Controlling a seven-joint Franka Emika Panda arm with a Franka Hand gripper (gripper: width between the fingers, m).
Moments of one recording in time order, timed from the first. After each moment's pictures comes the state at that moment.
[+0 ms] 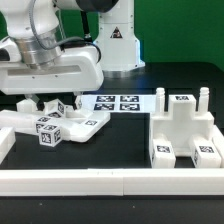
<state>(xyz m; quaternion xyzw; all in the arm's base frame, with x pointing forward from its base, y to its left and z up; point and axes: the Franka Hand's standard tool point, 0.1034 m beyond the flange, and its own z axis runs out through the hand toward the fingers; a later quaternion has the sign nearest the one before) 0.444 -0.139 0.033 -0.99 0.10 0.10 0.06</state>
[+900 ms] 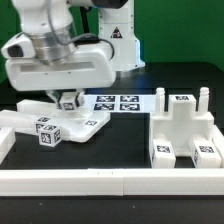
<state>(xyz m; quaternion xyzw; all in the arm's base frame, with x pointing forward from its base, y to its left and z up) 0.434 -0.105 0.043 -0.99 0.10 0.10 0.05</state>
